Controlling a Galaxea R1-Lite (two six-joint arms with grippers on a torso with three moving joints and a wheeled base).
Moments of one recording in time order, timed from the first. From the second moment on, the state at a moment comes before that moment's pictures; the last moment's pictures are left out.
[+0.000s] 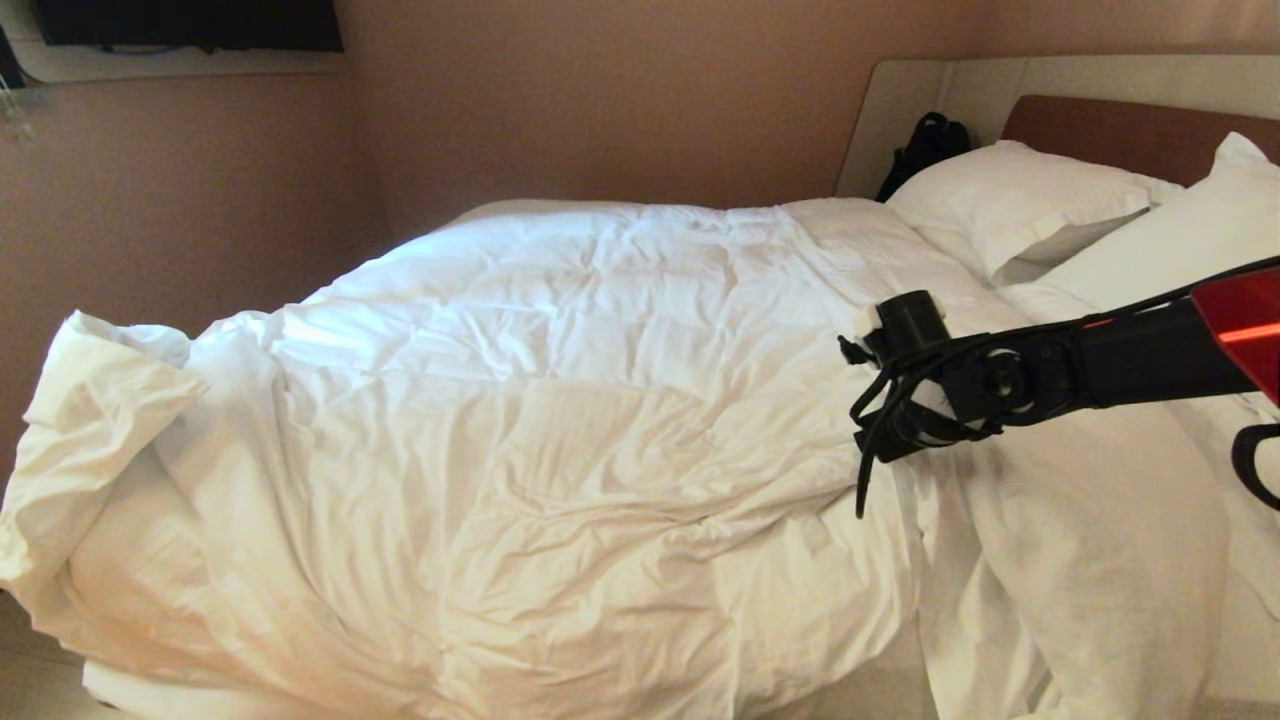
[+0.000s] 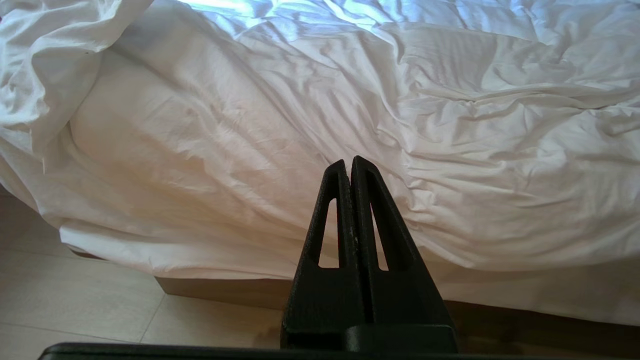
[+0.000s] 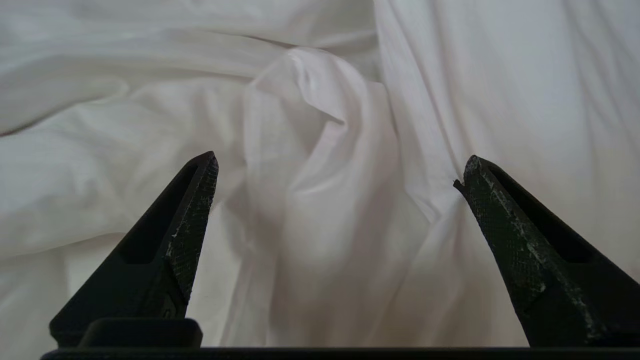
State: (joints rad) left arm 0.00 0.00 0.00 0.00 0.00 -0.03; right arm 0.33 2.07 -1.46 0.19 -0.62 -0.11
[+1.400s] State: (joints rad) left arm 0.00 0.00 0.00 0.00 0.00 -0.03; right arm 0.35 2.08 -1.44 0.20 -0.87 -0.11
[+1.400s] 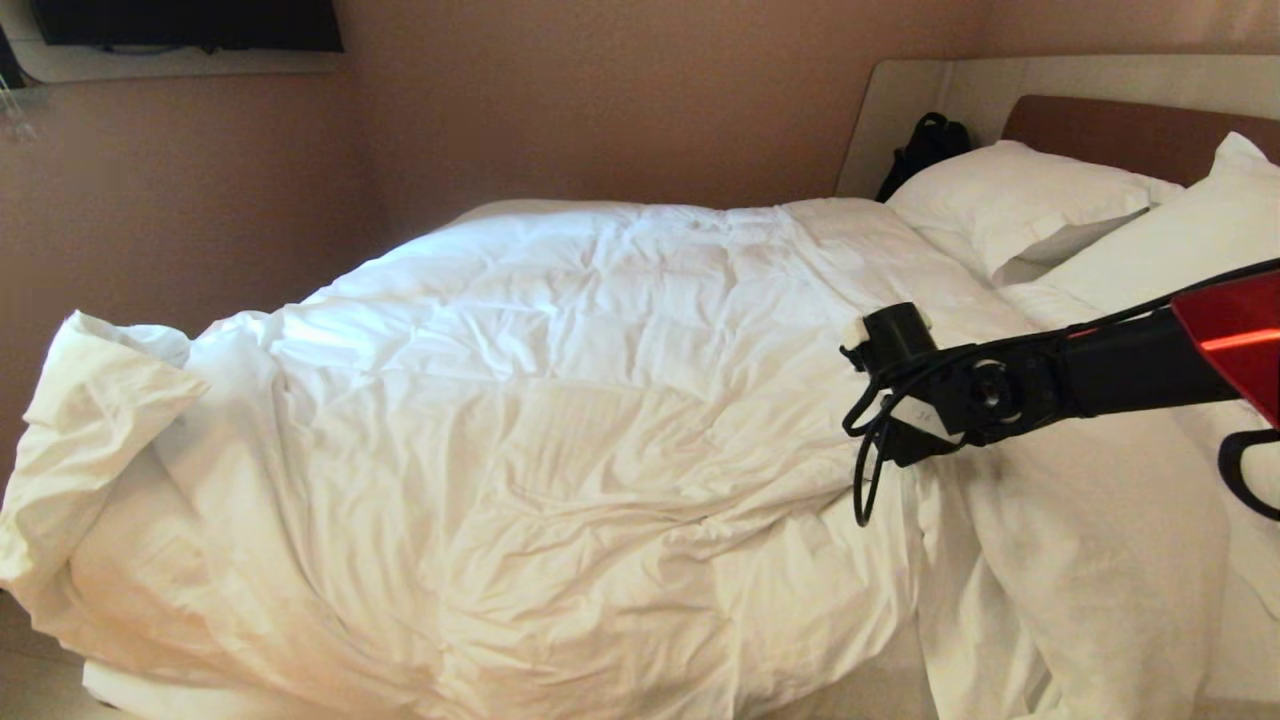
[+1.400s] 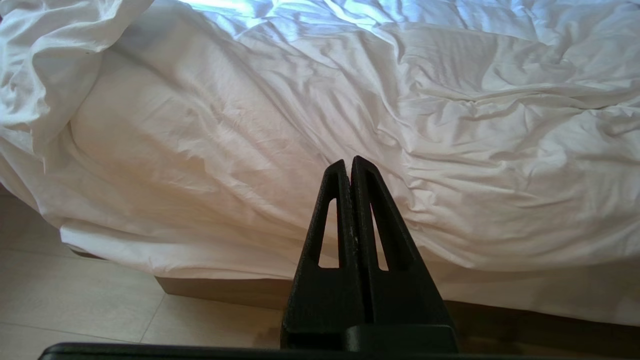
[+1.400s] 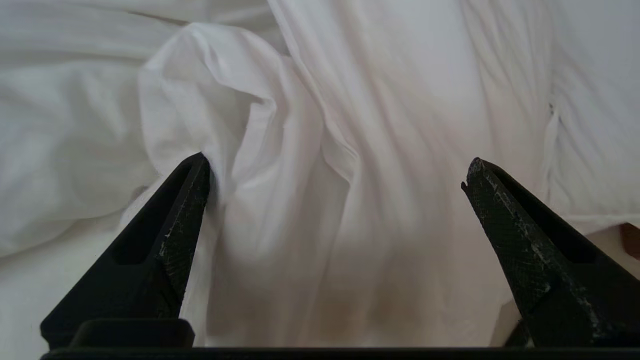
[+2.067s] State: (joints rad) left arm 0.00 0.00 0.00 0.00 0.00 -0.03; right arm 0.35 2.04 -1.43 0.20 -0.89 -0.11
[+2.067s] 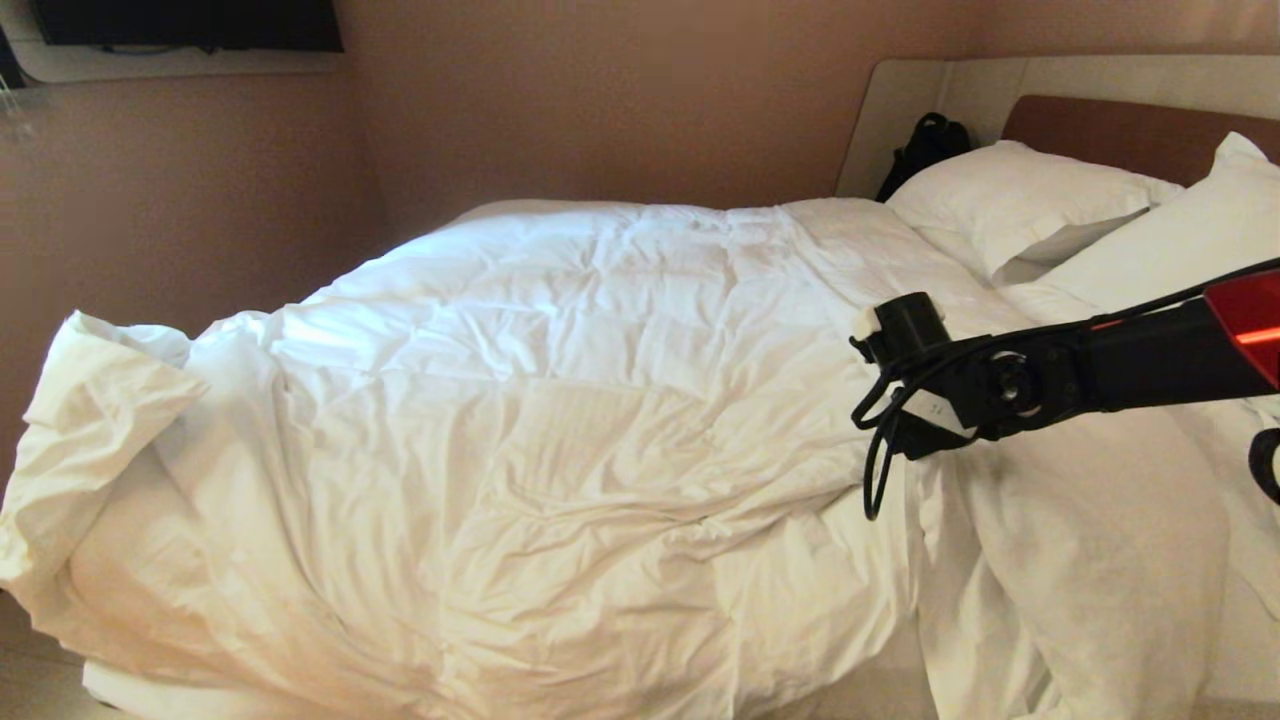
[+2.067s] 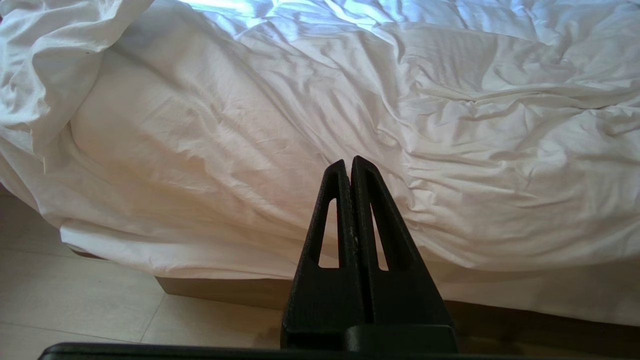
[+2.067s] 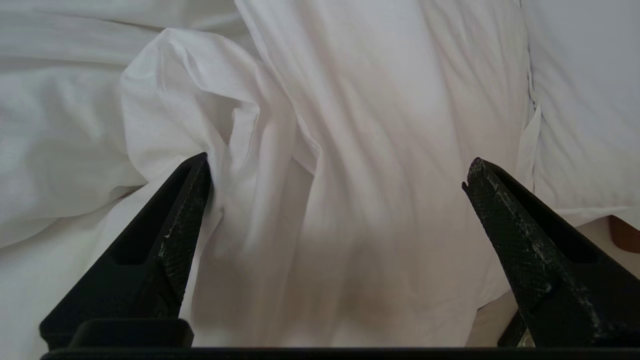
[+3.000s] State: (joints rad) left arm 0.00 0.00 0.00 0.00 0.00 -0.03; right arm 0.42 2.01 -1.36 0.20 -0.89 -0.09
